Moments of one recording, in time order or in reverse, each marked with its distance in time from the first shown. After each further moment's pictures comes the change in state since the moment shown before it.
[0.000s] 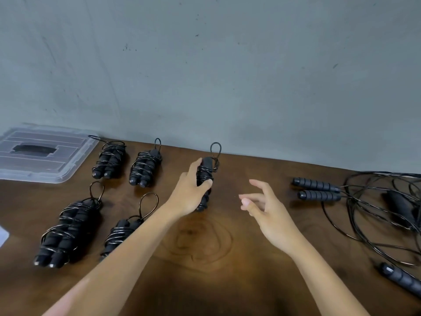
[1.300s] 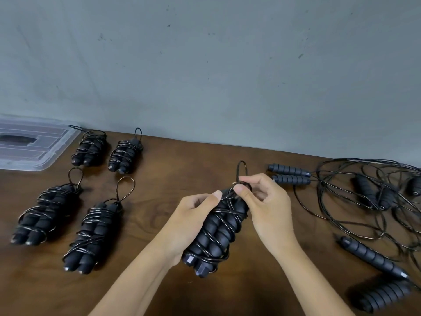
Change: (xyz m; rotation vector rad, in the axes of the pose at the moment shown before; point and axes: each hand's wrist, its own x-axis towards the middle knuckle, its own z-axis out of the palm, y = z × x) left_hand -0.144 0.078 0.057 -0.523 -0.234 -0.120; right_hand -0.069 -0.014 -0.031 0.294 0.355 -0.137
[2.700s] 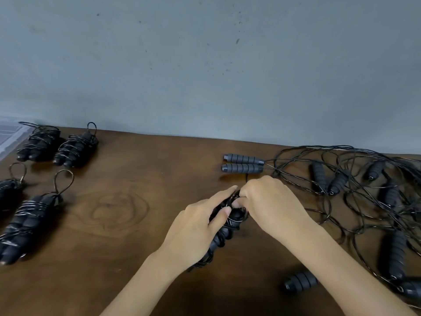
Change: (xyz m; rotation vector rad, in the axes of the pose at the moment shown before) left_hand 0.028 -0.032 0.170 0.821 0.045 0.363; right_hand 0.029 -0.002 -0.172 -1.160 -0.598 -0.042
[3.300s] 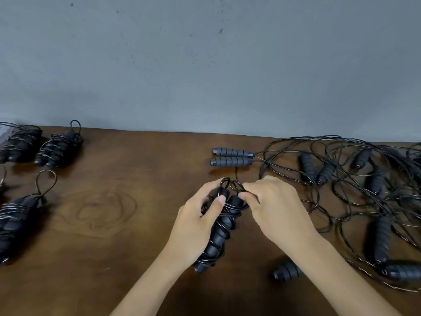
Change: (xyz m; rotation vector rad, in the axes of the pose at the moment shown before) left_hand 0.004 0.017 0.024 -0.465 0.117 -0.132; right_hand -0.030 0.033 0.042 0.127 0.519 -0.022
